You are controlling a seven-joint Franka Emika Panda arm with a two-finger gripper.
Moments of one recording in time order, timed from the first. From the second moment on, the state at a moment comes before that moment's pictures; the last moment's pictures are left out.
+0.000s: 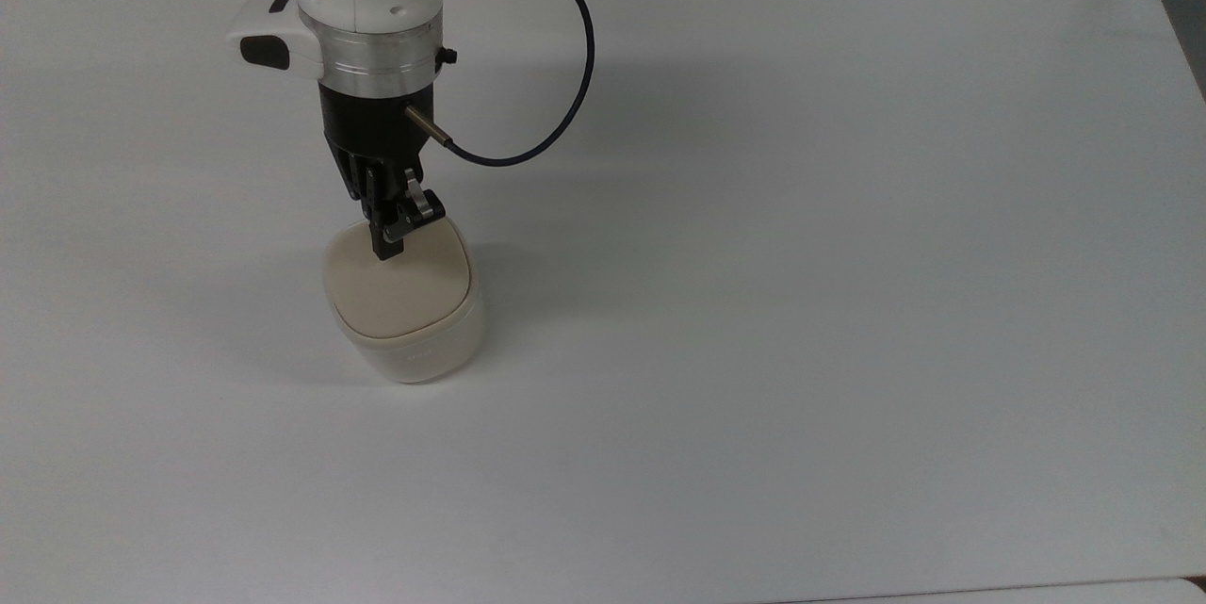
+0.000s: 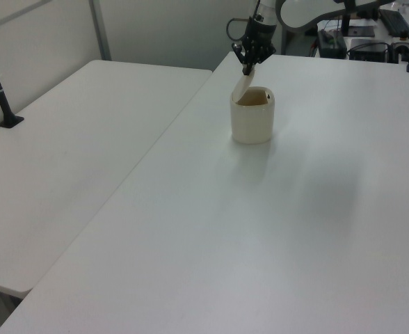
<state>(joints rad) 0.08 0.38 -0.15 -1.46 -0.06 2.17 0.83</state>
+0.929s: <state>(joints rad) 0.08 0.38 -0.15 -1.56 -0.11 2.13 0.79</state>
